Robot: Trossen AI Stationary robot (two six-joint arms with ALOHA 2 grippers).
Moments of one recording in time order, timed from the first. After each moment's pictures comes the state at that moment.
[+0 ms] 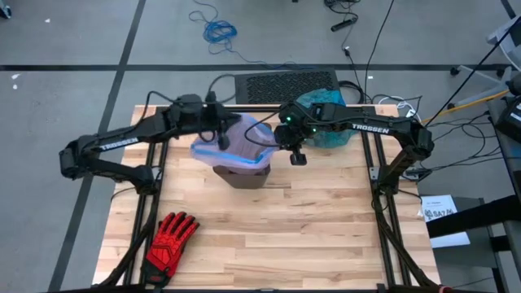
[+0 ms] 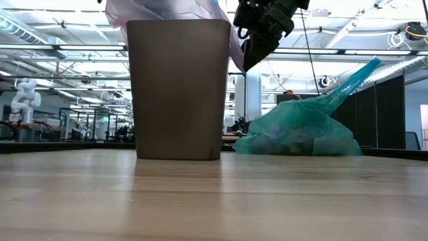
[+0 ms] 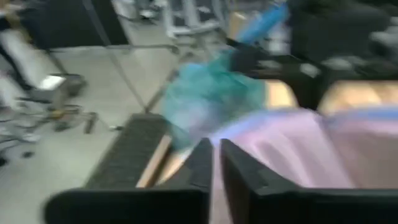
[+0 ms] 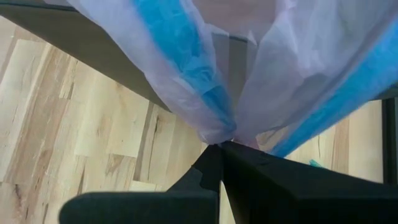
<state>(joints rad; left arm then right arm) 0.40 1.14 1.04 -0.21 0.02 0.22 -0.31 1.64 1.50 -0.87 -0.21 -0.41</state>
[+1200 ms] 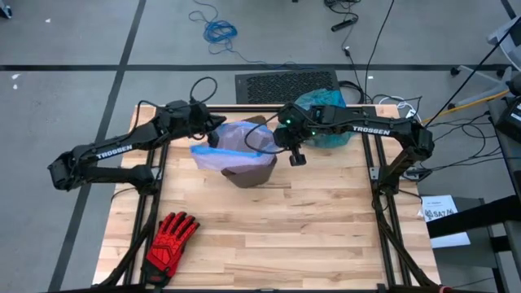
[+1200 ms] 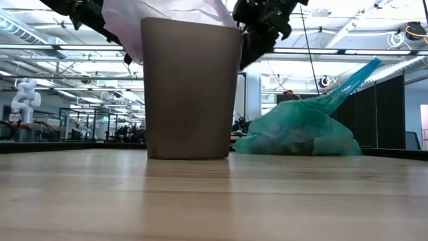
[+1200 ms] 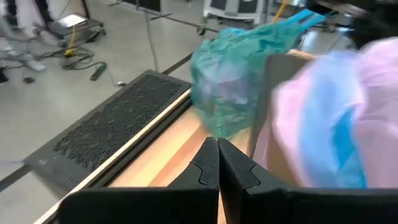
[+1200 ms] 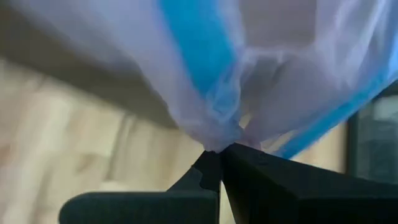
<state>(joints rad) 0.54 0.99 0.72 -0.08 0.05 -0.04 -0.28 1.64 1.50 -0.83 -0.11 -0.48</state>
